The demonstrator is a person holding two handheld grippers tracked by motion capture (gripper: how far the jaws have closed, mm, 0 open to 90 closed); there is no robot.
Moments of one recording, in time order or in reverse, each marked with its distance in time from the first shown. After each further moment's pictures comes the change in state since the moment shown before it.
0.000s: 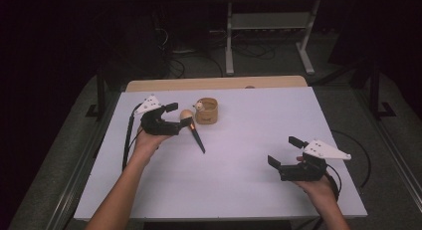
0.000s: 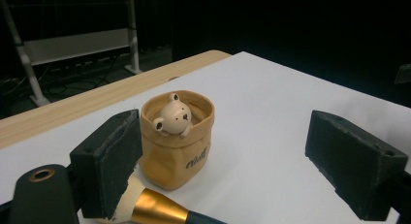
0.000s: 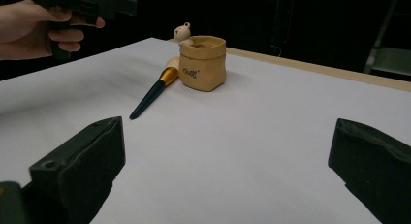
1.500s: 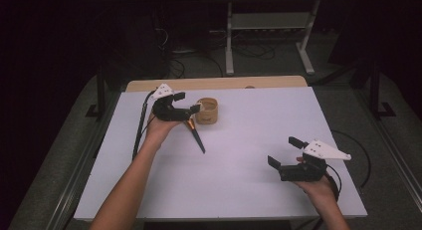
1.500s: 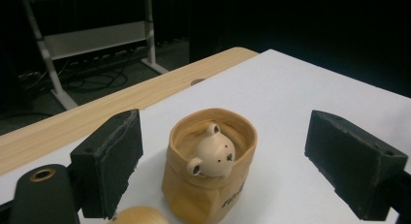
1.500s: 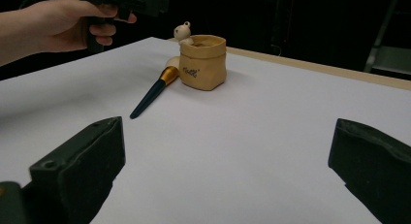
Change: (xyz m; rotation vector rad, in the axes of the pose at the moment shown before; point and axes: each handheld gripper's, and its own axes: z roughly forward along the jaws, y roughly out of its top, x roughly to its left) left arm 0.022 0.015 0.045 0.042 0.070 0.007; right arm 0.000 -0.001 0.000 0.004 -0.001 0.001
